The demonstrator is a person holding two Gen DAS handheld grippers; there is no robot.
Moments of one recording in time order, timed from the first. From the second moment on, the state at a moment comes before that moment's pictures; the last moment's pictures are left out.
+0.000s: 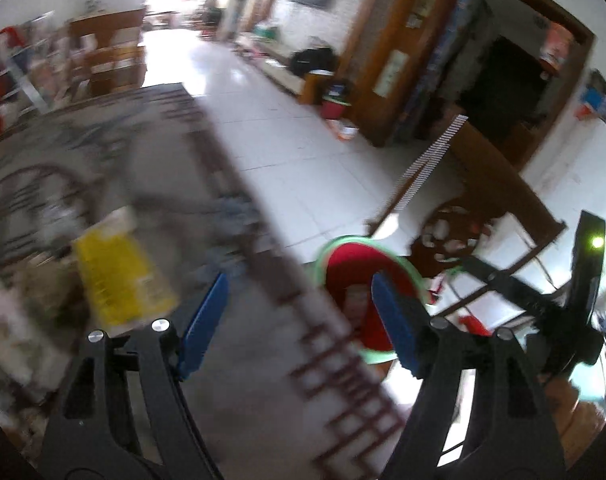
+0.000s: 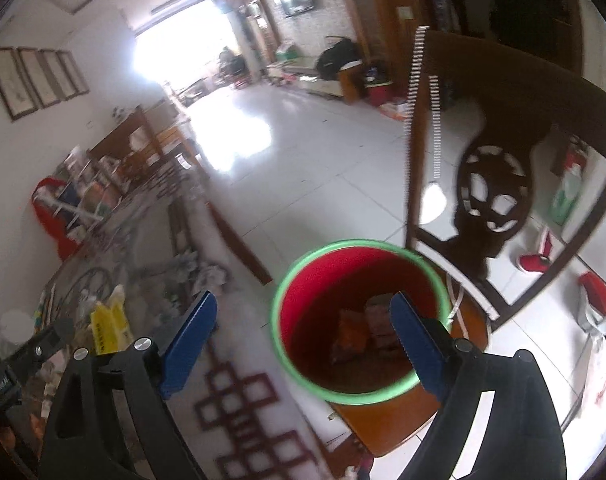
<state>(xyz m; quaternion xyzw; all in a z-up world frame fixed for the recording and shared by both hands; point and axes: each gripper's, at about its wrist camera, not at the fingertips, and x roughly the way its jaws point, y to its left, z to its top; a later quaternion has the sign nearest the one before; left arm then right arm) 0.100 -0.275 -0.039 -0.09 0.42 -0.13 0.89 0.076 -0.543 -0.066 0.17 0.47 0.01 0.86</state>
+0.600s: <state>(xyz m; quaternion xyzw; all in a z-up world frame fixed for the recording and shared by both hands) -0.024 0.017 -0.093 -0.24 0.46 0.18 0.83 0.078 -0.336 -0.064 0.09 0.51 0.16 0.84</state>
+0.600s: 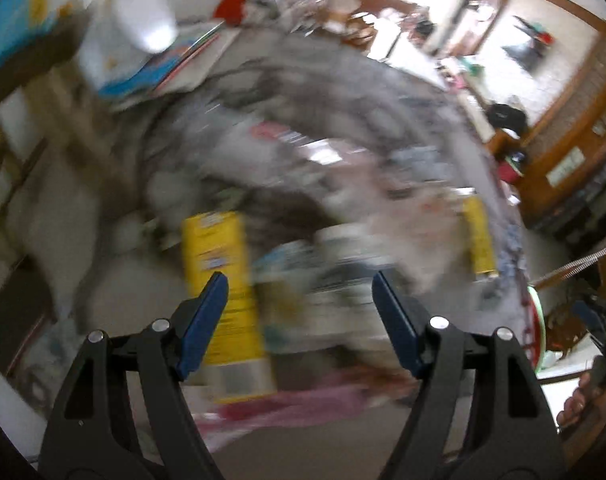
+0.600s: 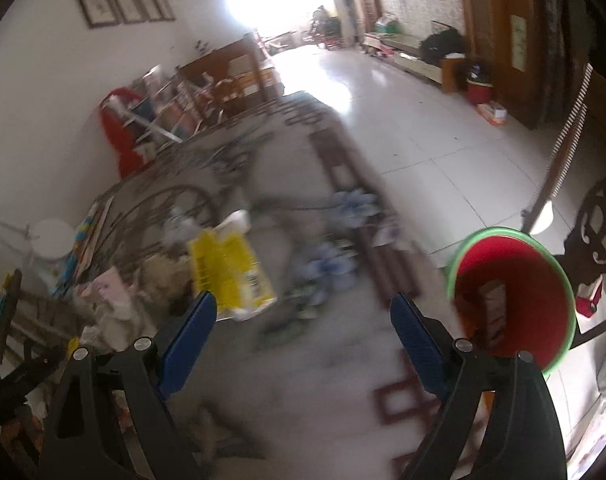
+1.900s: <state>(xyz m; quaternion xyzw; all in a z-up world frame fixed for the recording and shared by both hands) -0.028 0.099 -0.160 -0.26 0.53 0.07 0.81 0.032 -0.079 -0.101 0.07 0.64 0.35 0.68</state>
